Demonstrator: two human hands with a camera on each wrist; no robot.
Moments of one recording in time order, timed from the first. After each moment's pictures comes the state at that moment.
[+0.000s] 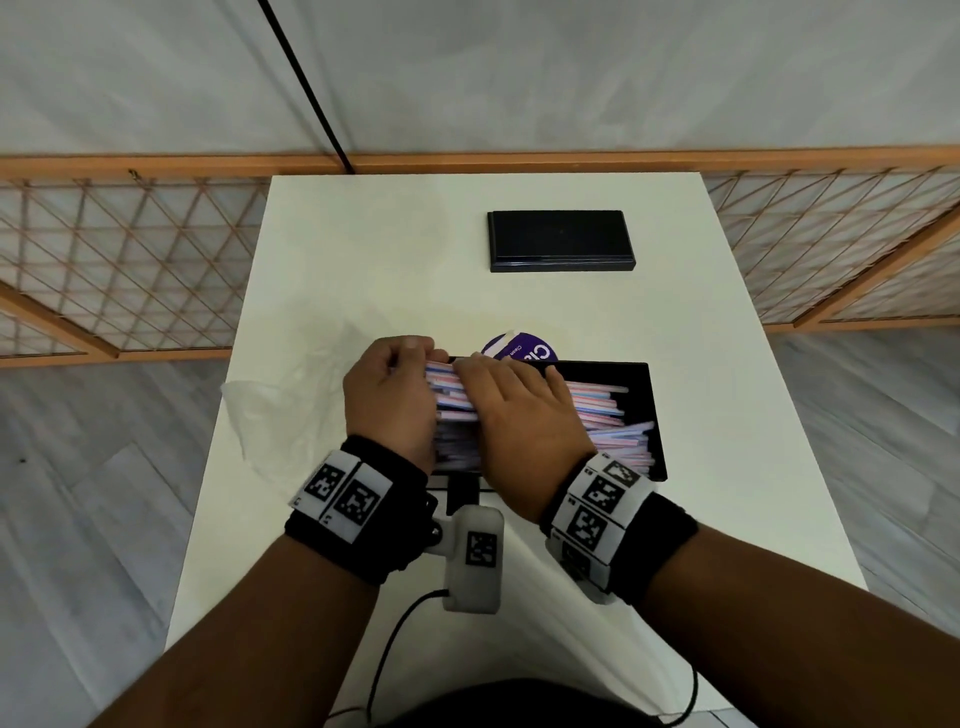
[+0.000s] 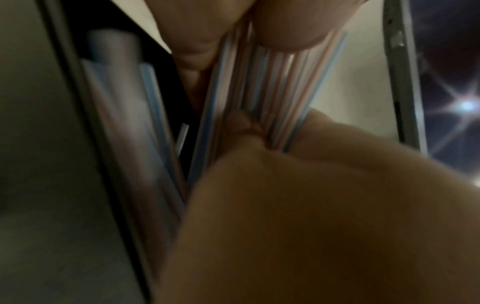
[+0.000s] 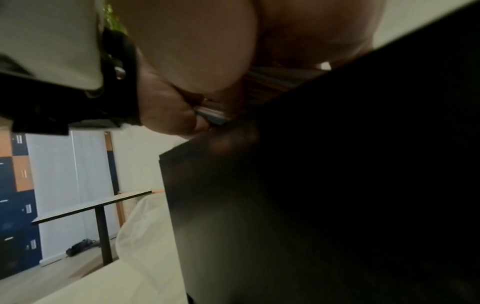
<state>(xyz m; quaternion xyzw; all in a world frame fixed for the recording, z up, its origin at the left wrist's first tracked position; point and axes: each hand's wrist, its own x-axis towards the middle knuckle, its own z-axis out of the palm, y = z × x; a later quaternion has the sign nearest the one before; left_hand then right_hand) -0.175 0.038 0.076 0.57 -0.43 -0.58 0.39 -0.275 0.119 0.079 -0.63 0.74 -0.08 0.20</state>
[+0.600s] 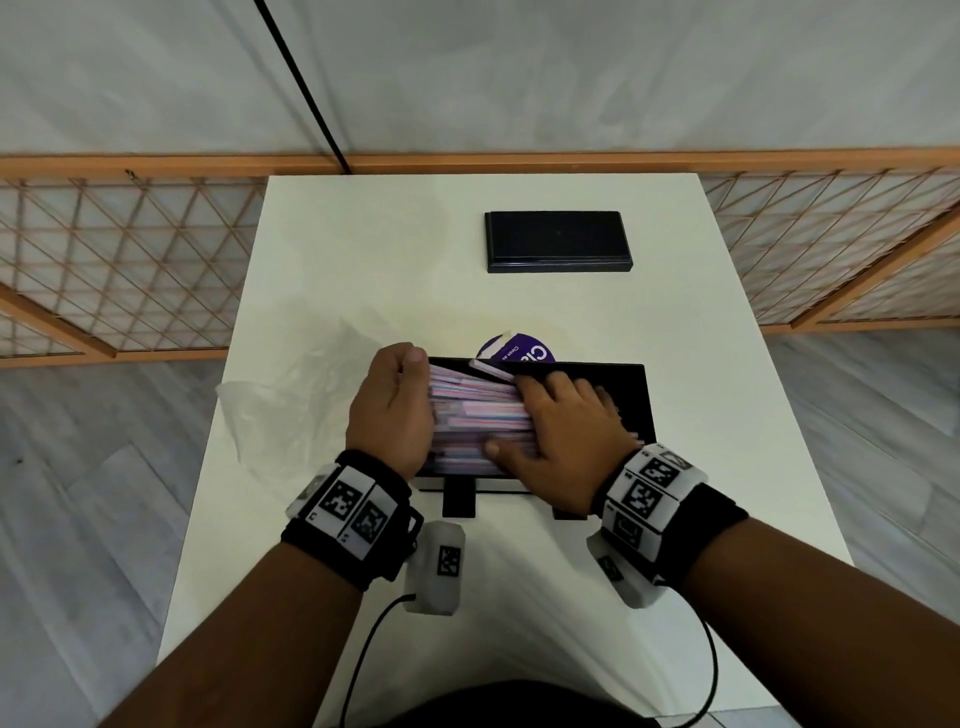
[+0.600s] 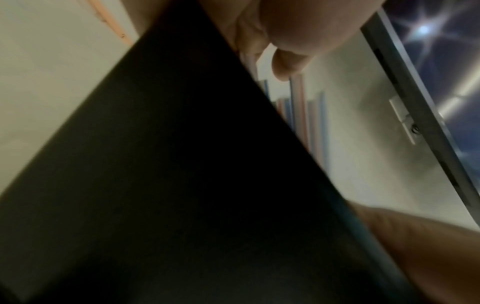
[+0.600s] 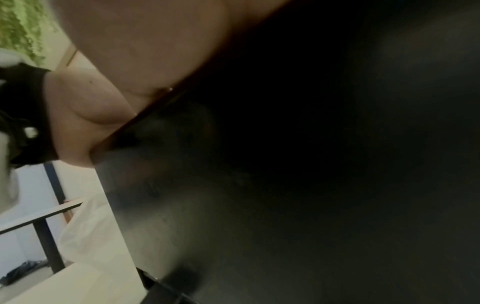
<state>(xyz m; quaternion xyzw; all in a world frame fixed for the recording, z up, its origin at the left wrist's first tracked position) -0.159 0.039 0.048 0.57 -0.60 -0.49 0.28 -0.318 0.137 0.052 -0.58 0.79 -0.01 0.21</state>
